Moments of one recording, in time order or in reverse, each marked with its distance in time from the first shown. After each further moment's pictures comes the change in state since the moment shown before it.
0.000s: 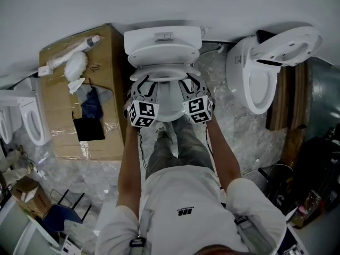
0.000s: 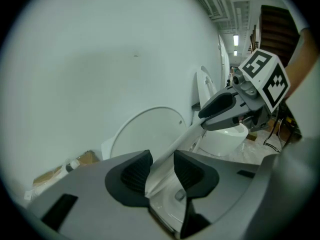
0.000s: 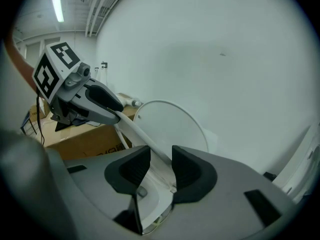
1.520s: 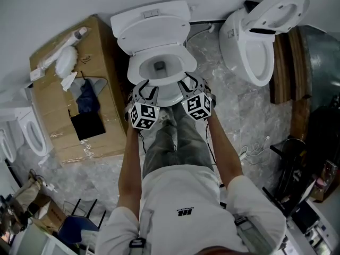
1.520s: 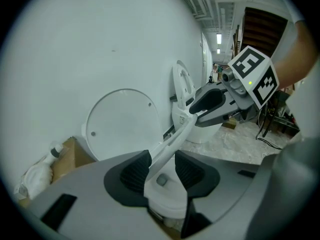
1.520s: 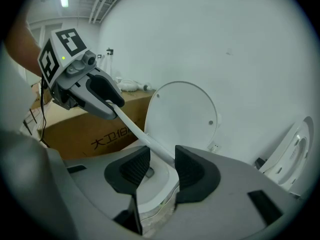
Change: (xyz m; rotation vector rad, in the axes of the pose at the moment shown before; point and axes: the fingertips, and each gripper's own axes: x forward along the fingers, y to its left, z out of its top) left arm -0.047 -0.092 -0.097 0.093 0.033 -0.169; right arm -0.050 0.087 -0.098 -0.058 0.095 -0.055
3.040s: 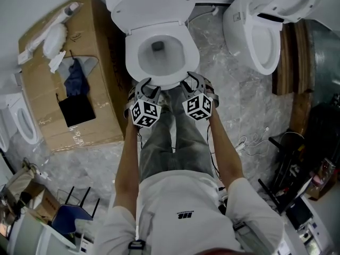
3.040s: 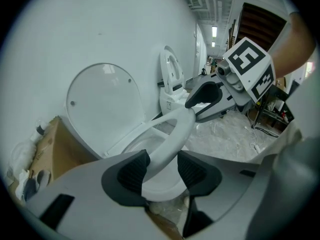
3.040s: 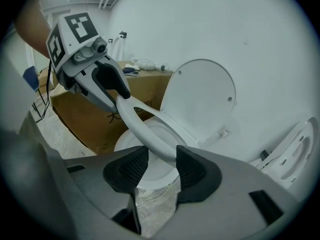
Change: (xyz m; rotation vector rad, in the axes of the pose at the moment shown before) left arm 0.015 -0.083 -0.096 0.025 0.103 -0.099; right arm -0.001 0.071 -0.105 -0.107 0.138 0.054
